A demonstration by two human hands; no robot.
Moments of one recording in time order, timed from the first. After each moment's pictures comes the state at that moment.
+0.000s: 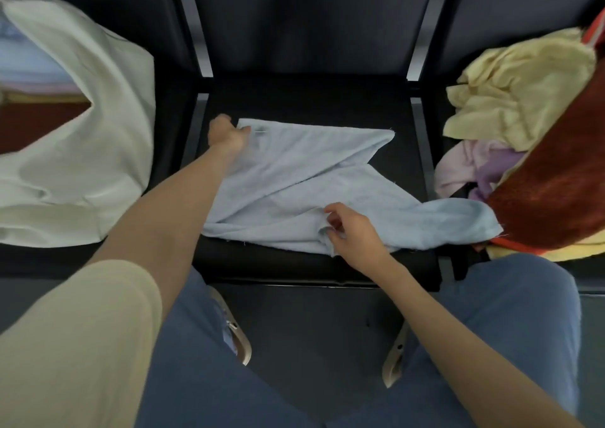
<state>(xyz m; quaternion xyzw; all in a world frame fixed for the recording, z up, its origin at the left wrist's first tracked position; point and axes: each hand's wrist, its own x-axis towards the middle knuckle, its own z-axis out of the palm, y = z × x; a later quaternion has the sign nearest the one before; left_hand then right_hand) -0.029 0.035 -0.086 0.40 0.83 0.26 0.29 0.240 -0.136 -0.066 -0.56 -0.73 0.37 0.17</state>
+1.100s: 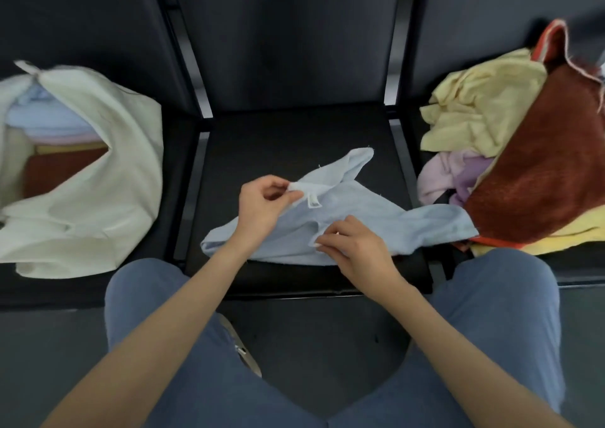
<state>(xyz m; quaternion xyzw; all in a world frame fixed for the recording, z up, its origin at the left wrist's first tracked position) 0.068 -0.114 -0.010 0.52 0.63 0.44 0.38 0.256 -0.165 -0.038 -0.44 -0.83 0.16 0.30</state>
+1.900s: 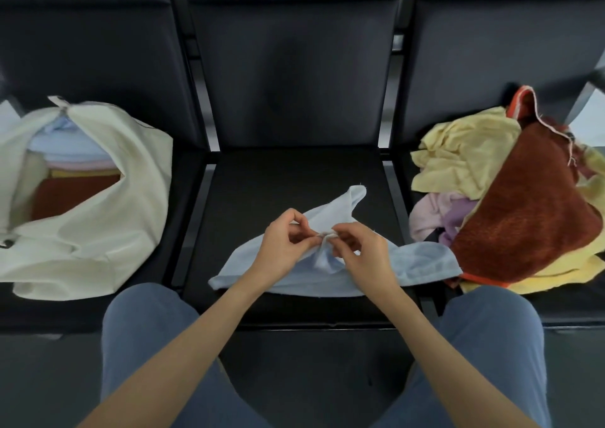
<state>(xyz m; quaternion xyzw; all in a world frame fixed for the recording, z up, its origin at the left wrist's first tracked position) 0.090 -0.133 0.002 0.59 0.54 0.42 0.42 0.259 -0.142 -0.002 -0.54 -0.66 0.33 0.41</state>
